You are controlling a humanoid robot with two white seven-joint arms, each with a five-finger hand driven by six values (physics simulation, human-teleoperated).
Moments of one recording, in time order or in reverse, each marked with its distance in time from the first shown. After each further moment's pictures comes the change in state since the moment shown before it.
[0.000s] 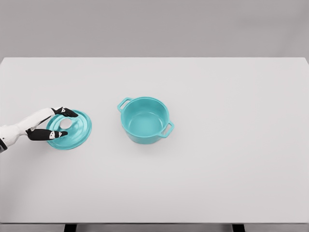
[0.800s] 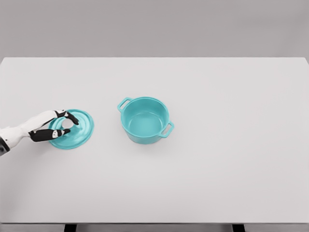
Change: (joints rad) left arm -0.003 -0.001 -0.021 -0.023 -0.008 0.000 0.003; right arm 0.000 0.000 0.000 0.000 0.000 0.000 0.000
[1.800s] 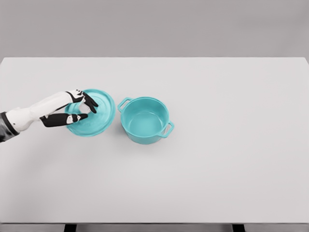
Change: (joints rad) left arm -0.101 0.040 -0.007 -0.244 -0.020 -0.001 0.000; right arm 0.000 0.000 0.000 0.000 0.000 0.000 0.000
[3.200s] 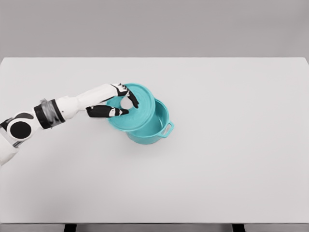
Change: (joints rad) left arm -0.216 -0.223 -0.178 0.038 -0.048 0.119 -0.009; right arm 0.000 0.000 0.000 0.000 0.000 0.000 0.000
